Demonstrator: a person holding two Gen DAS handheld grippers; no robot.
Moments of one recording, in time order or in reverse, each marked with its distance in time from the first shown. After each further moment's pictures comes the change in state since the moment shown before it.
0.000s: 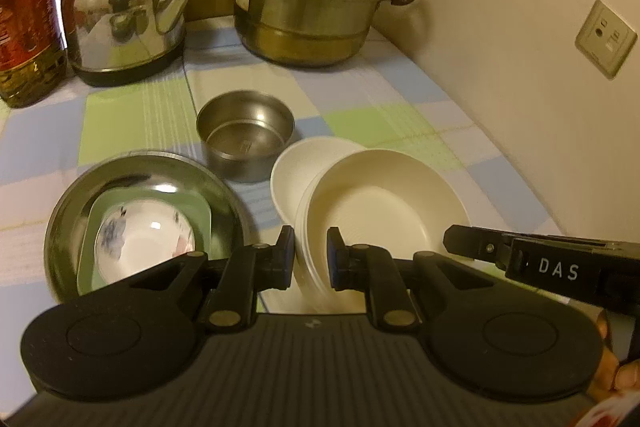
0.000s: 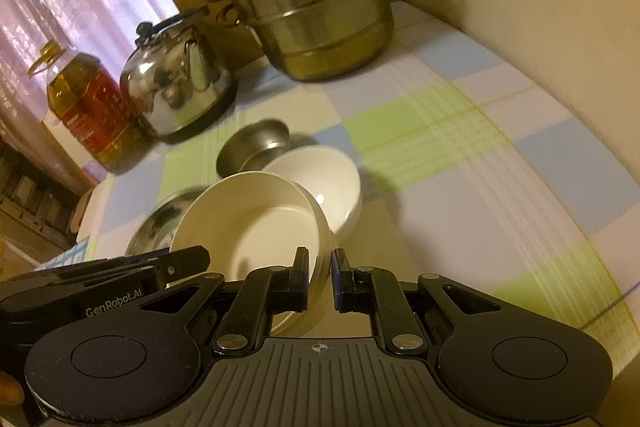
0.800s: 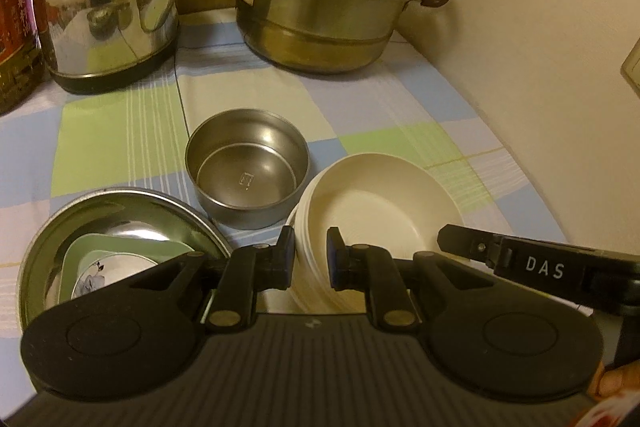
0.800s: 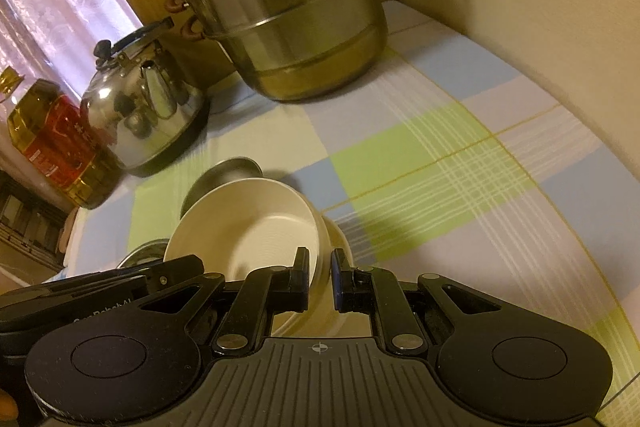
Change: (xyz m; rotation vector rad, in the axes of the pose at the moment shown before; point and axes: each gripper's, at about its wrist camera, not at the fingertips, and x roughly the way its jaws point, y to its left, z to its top) left arm 0.066 0.018 0.046 -0.034 0.047 -0.001; right arm 0.072 -0.019 0.047 0.043 0.022 -0.019
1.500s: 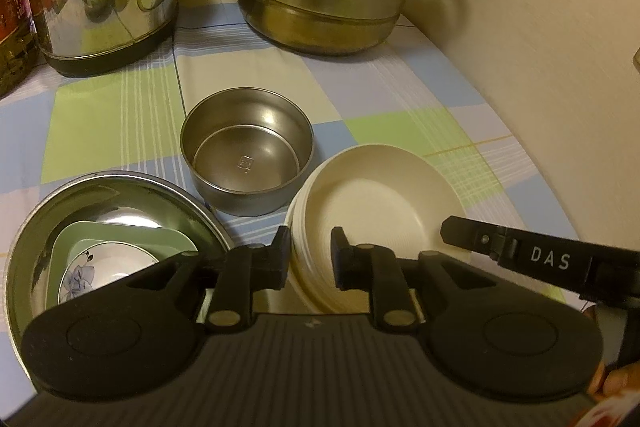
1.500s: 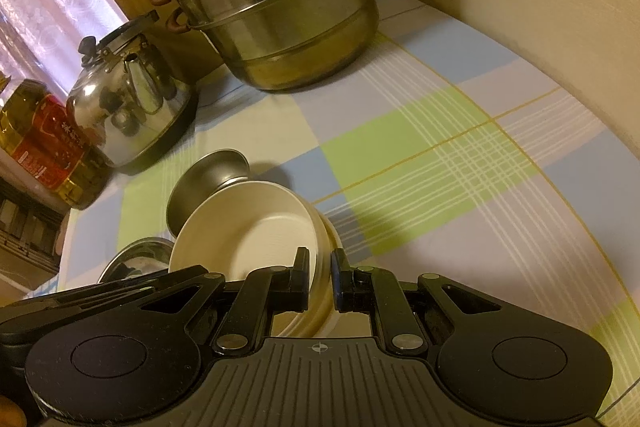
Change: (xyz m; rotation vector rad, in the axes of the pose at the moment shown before) left arm 0.017 0.002 -0.002 -0.007 0.032 0.008; right arm 0.014 -0.007 -0.002 0.025 0.013 -0.012
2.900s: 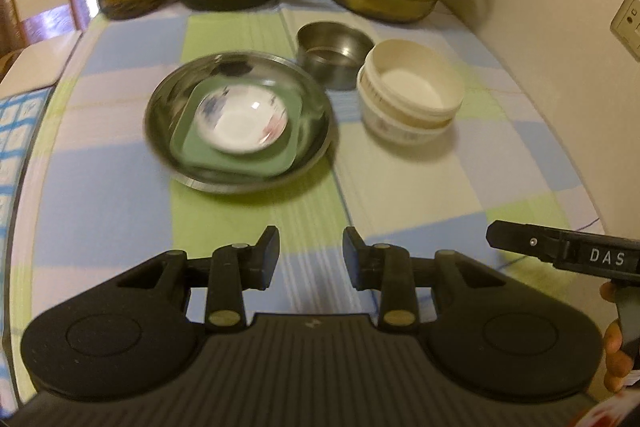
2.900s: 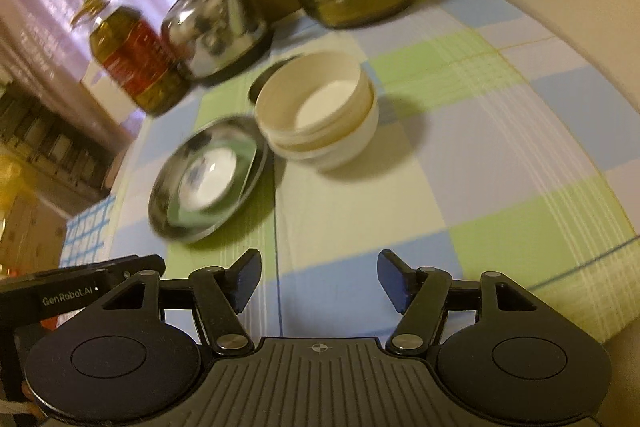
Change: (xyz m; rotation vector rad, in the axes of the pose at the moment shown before) left arm -0.153 0.008 -0.155 -0.117 -0.012 0.165; right arm -0.113 -0.008 -0.124 -0.142 0.097 0.162
